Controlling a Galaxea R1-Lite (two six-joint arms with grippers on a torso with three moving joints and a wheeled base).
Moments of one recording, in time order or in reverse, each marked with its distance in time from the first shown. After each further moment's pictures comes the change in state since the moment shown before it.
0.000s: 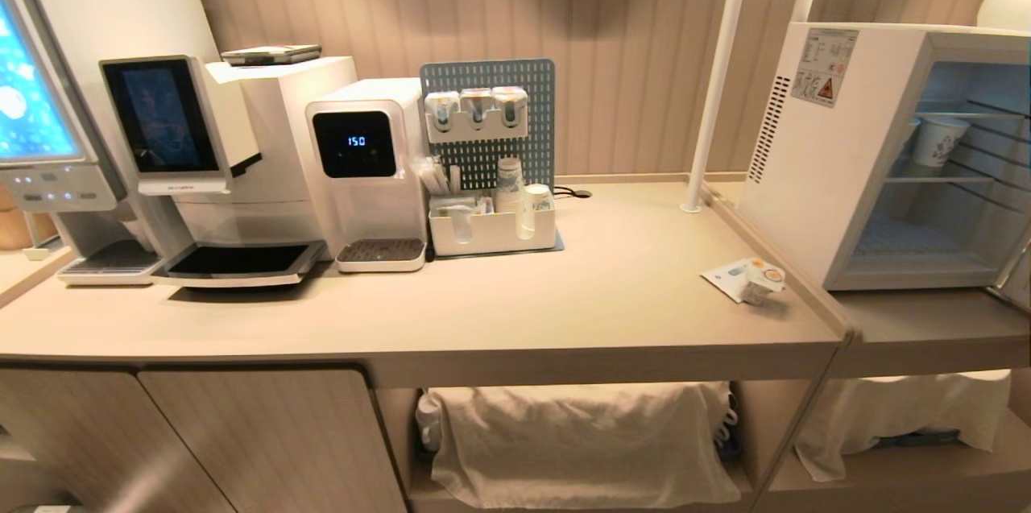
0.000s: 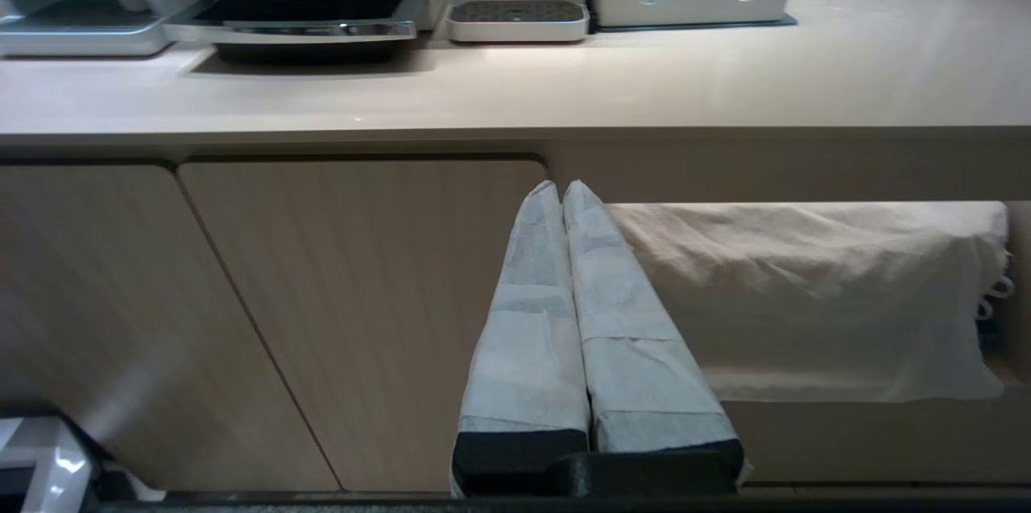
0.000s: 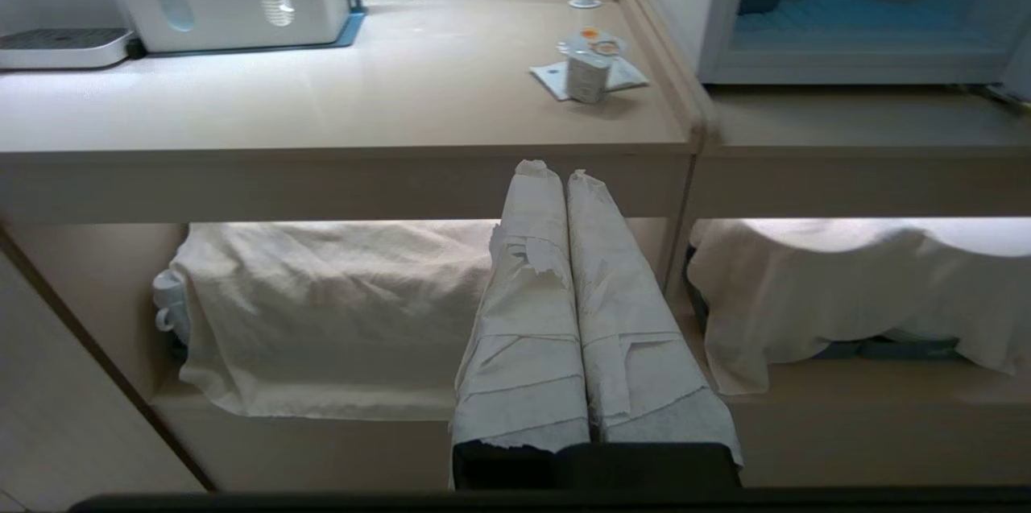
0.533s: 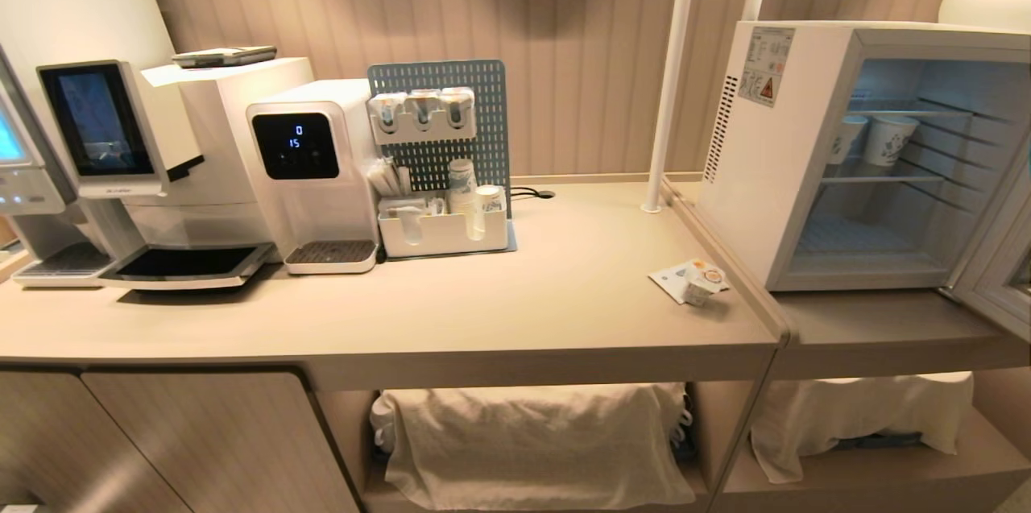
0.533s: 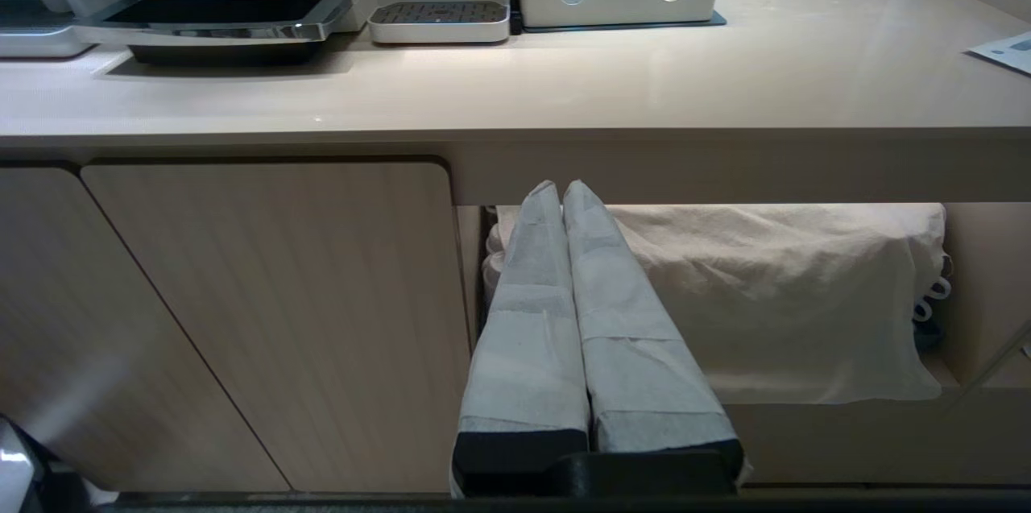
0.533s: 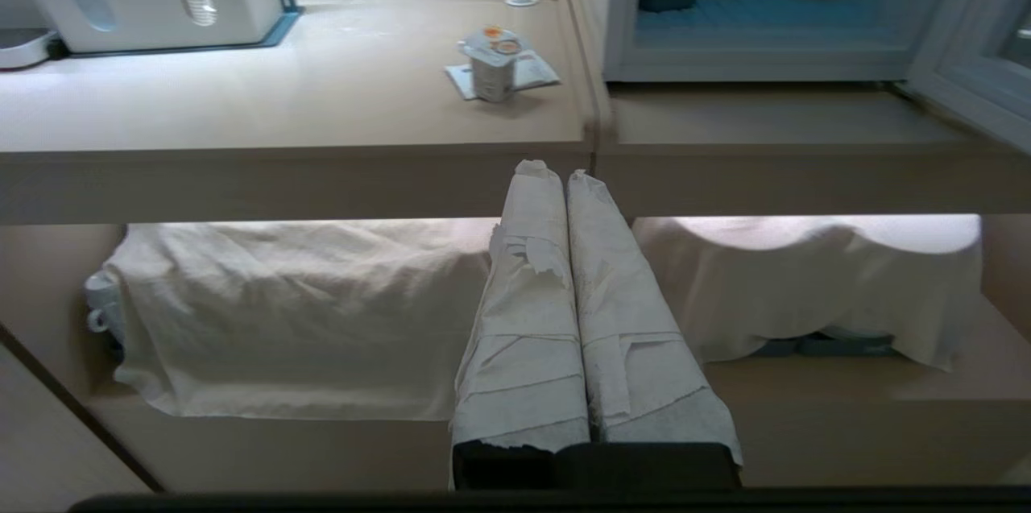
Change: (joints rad) left arm 0.000 0.000 0.000 0.000 0.001 0.000; right arm 0.000 0.000 -0.002 0.003 -0.001 0.000
